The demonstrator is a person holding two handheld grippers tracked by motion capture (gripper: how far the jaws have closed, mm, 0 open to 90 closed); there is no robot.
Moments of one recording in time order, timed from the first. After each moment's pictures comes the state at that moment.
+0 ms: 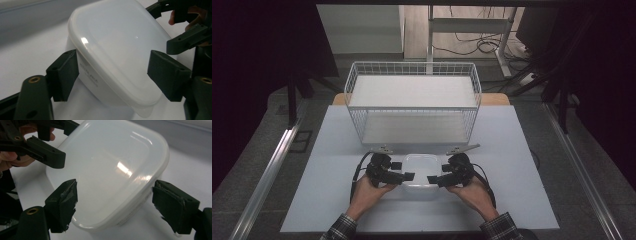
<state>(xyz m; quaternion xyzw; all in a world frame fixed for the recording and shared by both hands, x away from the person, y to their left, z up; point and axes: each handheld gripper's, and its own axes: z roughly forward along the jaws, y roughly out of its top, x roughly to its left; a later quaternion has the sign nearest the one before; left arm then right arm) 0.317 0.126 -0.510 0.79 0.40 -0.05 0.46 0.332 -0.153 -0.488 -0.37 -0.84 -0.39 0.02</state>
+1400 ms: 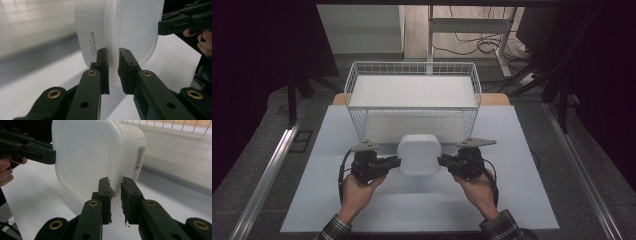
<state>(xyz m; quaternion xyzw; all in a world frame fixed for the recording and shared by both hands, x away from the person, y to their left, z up) 0.289 0.147 -0.450 0.75 0.43 0.06 0.49 0.316 -0.162 -0.431 -0.38 -0.80 -0.45 -0.08</state>
